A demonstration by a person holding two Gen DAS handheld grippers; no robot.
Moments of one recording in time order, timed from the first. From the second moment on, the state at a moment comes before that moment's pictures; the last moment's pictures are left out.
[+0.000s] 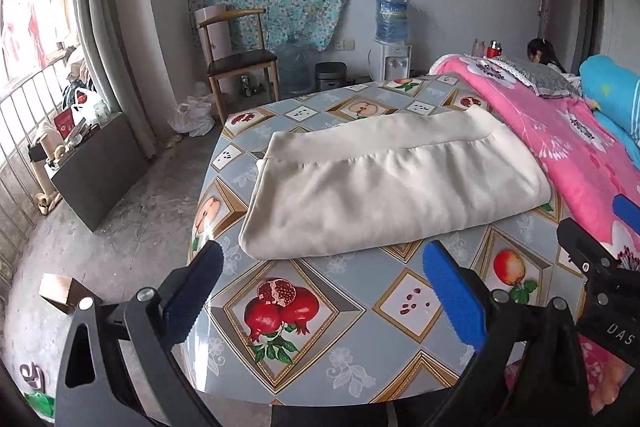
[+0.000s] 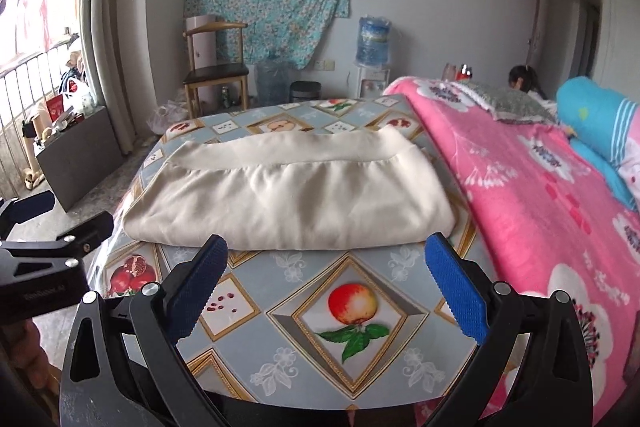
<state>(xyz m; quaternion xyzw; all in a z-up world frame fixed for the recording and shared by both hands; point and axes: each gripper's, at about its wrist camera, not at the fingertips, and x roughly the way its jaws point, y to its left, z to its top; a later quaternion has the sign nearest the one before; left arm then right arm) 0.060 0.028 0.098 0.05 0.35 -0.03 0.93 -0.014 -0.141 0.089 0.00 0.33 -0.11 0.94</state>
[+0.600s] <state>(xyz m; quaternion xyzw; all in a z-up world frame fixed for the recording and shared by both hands) 0.092 0.020 0.056 0.03 0.45 -0.01 0.89 0.015 -0.152 0.053 0.03 0.41 -0.11 0.91</state>
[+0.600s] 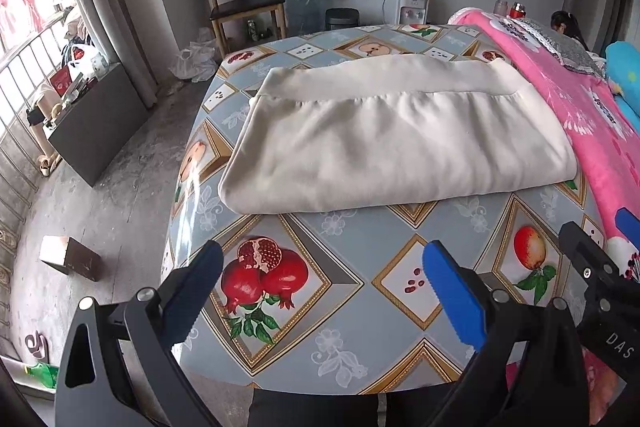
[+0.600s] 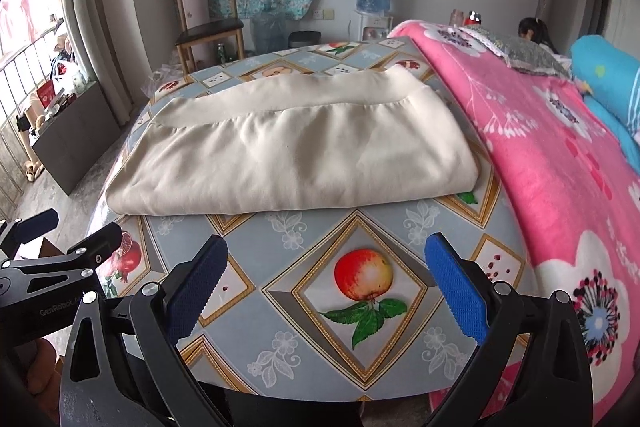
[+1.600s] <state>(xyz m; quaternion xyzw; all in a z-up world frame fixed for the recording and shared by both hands) 0.096 0.021 0.048 0.02 0.47 -0.01 0.88 0.023 -0.149 0.044 0.02 0.42 -0.11 0.90</state>
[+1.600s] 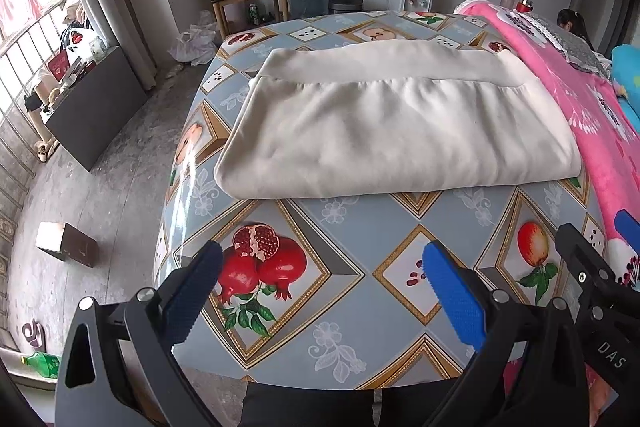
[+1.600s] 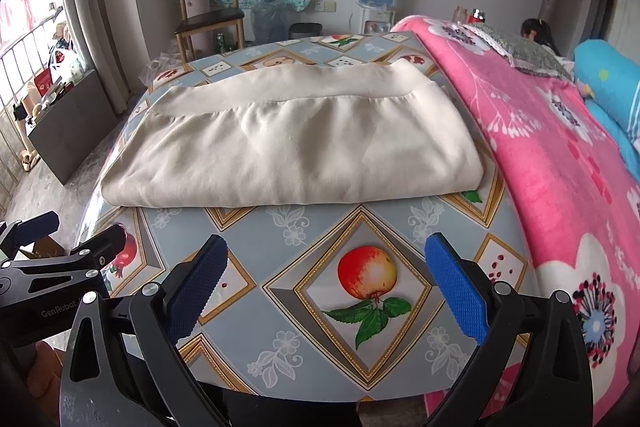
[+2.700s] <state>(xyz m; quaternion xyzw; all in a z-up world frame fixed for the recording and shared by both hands) 0.091 0.013 0.048 0.01 0.48 -0.01 0.88 0.018 -0.157 0.049 0.02 0.42 -0.11 0.90</state>
